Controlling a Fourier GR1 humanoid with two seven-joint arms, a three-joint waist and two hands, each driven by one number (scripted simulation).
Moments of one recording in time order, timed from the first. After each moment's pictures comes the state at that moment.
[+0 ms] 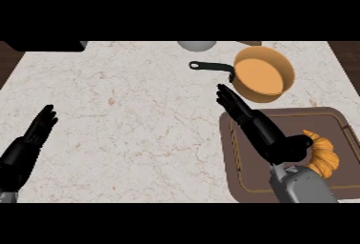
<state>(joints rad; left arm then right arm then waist) 0.04 0.60 -0.14 -1.45 0.31 0.09 -0.17 -0.25 -0.22 0.33 -1.60 -0.24 0.12 0.05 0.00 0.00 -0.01</state>
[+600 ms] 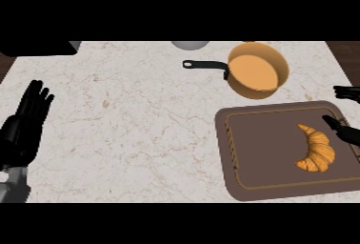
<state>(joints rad) -0.09 0.50 -0.06 -1.50 0.39 0.23 -0.07 -0.16 -0.60 -0.14 -1.33 -0.14 0.09 -0.31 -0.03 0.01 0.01</state>
